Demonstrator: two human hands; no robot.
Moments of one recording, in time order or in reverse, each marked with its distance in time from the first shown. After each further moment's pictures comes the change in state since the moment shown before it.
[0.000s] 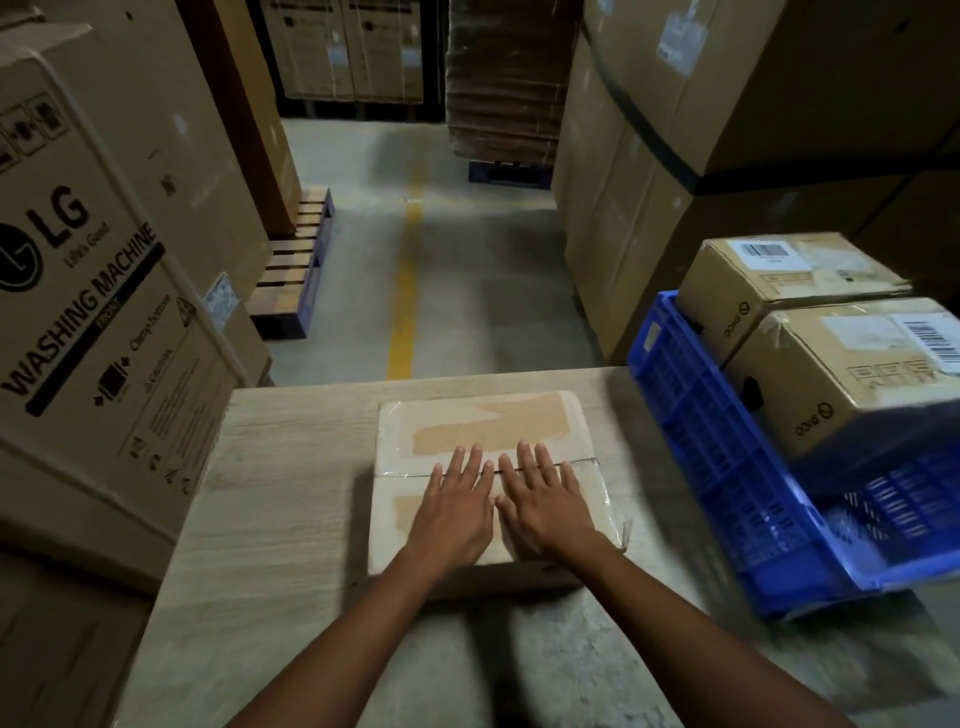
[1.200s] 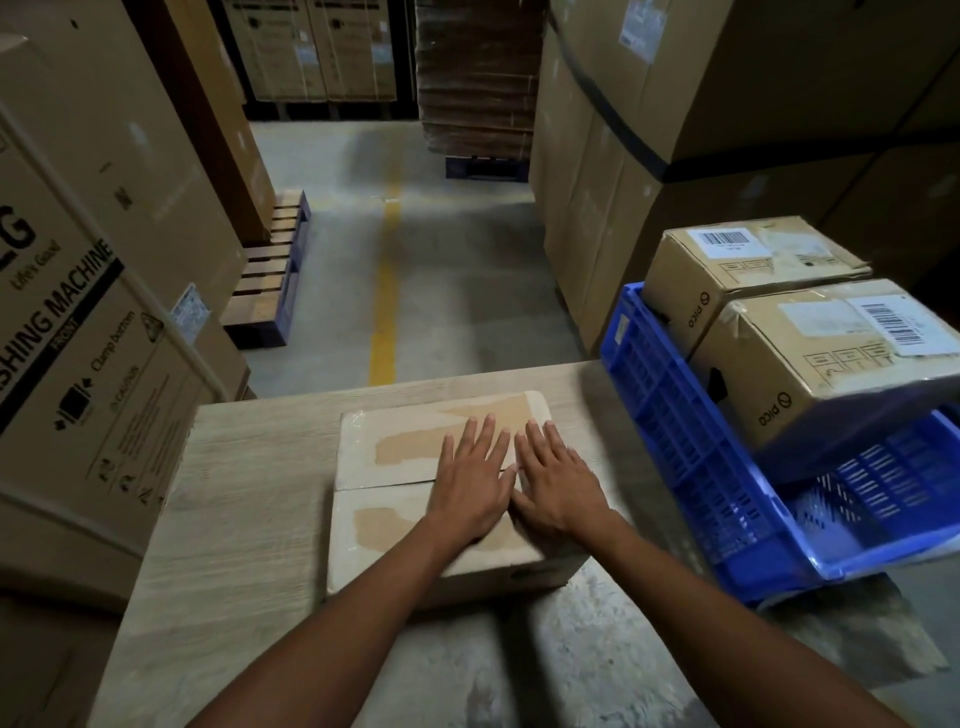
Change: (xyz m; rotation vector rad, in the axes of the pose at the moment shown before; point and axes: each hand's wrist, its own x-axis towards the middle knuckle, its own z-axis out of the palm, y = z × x) left_hand 0.059 0.049 -0.002 -0.007 0.095 0.046; right_hand 0.009 0.067 -0.019 0.009 0.033 0.025
